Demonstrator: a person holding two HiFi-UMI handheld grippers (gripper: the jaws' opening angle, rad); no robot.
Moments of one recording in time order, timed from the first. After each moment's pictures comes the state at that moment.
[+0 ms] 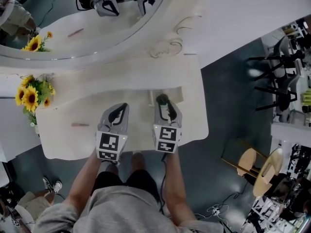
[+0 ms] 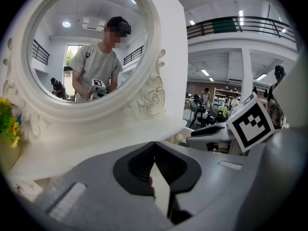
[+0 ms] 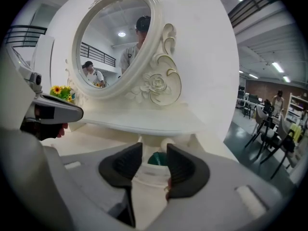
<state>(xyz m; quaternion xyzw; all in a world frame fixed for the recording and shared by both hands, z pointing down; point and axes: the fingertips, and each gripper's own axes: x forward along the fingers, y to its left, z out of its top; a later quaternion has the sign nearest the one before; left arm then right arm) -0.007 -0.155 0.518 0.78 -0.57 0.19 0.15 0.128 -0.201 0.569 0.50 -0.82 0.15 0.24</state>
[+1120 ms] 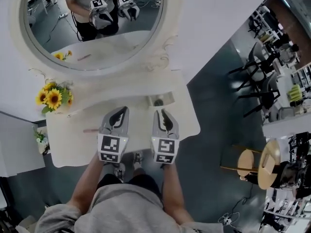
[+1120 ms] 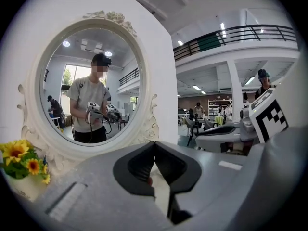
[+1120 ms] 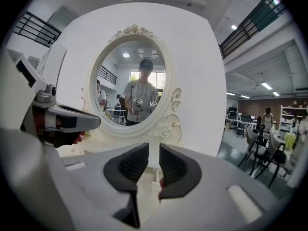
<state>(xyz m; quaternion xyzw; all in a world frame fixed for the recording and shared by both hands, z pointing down) -0.021 -0.100 0.391 0.81 -0.57 0.12 0.05 0.110 -0.116 0.414 0.54 -0.82 0.06 0.14</state>
